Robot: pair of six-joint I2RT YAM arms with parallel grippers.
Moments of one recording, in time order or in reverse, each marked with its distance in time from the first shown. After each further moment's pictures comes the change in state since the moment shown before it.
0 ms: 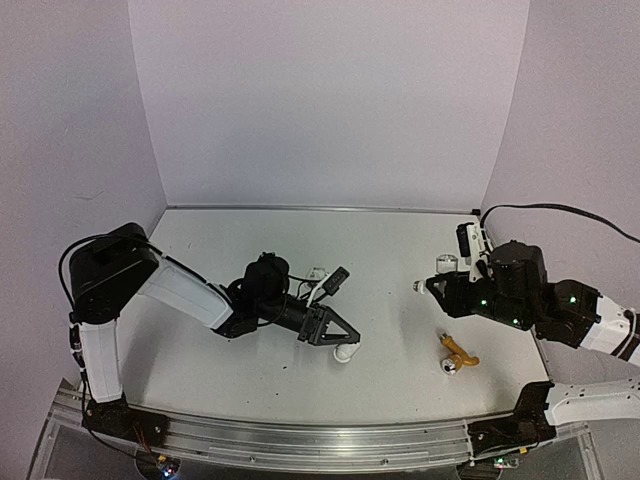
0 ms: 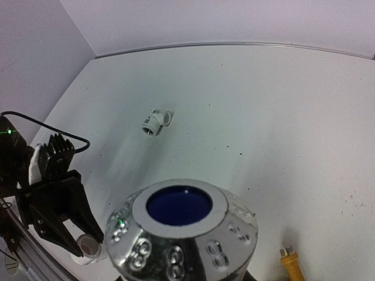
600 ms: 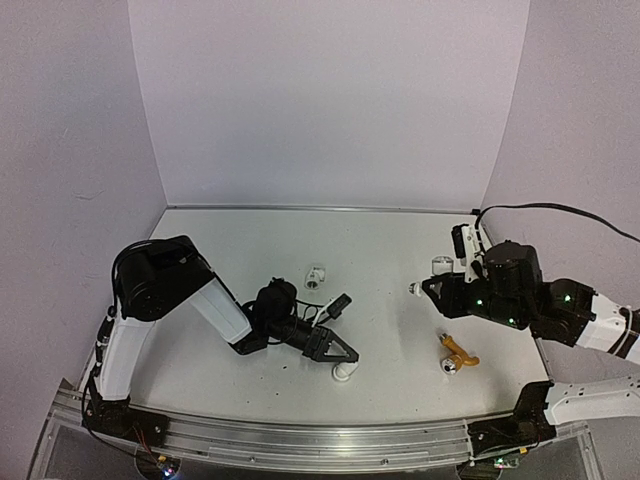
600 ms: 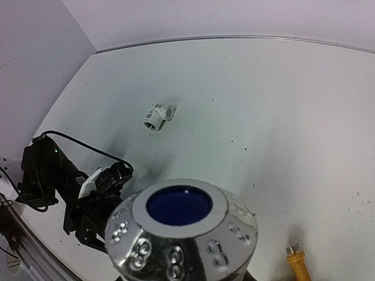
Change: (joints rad) left arm 0.012 0.304 0.034 0.251 0.090 -0.147; right arm 0.001 0.032 0.000 0.013 -0.019 0.015
